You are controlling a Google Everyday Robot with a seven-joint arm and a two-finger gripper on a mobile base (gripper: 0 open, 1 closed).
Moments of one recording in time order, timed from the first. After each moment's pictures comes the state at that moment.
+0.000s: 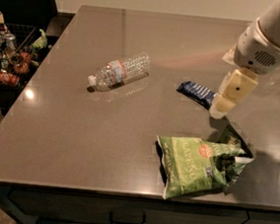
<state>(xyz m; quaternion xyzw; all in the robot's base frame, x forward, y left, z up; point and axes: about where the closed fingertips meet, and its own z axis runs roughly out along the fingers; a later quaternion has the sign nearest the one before) 0.515 -0.193 0.940 -0.57 0.80 0.04 0.17</state>
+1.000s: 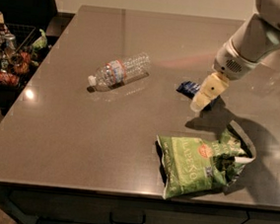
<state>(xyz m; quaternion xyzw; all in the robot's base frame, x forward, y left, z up) 0.587 -0.191 0.878 -0.50 0.84 0.06 0.18</state>
